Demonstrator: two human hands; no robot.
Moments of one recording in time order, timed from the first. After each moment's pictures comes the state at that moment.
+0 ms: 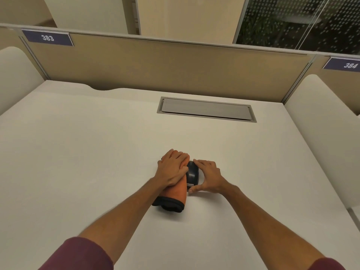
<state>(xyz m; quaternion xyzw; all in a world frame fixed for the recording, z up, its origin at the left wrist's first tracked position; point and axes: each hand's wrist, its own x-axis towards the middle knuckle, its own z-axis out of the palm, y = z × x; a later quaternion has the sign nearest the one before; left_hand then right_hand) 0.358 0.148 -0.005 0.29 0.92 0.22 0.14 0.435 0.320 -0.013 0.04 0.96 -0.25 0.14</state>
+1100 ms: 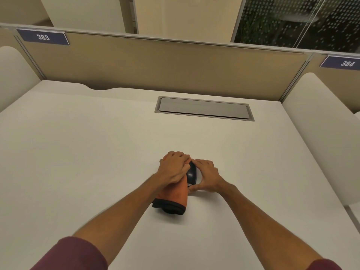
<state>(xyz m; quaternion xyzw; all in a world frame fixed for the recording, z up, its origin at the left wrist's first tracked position) 0.360 0.163 0.009 0.31 0.92 0.17 0.16 0.435 0.320 -0.015 0.04 0.96 -0.27 0.13</state>
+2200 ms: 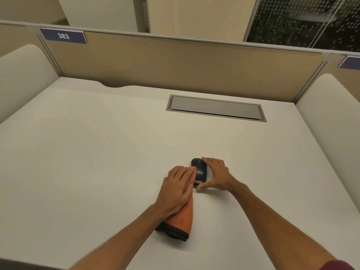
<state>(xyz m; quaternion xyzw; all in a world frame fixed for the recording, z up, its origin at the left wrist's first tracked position) 0.428 0.110 -0.036 0.33 0.90 0.28 0.02 0.435 0.318 -0.014 0.06 0.95 -0.26 0.14</state>
